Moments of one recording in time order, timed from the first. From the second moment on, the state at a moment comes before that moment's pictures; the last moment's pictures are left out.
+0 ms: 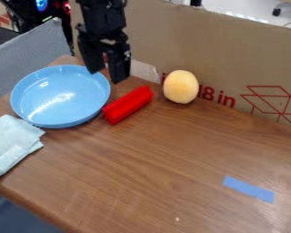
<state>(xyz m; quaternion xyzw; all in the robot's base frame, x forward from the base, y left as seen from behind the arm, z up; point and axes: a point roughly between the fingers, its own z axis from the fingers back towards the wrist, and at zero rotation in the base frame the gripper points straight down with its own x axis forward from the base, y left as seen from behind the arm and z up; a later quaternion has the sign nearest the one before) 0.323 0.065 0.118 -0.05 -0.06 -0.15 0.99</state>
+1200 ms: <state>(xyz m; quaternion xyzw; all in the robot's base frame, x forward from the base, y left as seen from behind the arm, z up) 0.342 0.059 0.089 -0.04 -0.01 -0.15 0.99</state>
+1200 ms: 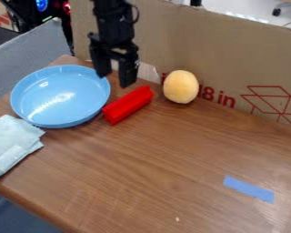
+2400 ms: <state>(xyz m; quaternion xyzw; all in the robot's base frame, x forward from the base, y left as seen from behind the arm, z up) 0.342 0.113 0.075 -0.04 -0.03 -0.13 0.99</state>
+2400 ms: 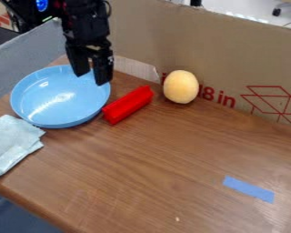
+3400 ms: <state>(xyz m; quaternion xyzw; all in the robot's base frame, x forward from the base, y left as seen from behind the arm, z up) 0.328 0.072 0.101 -0.04 -0.06 -0.12 0.99</state>
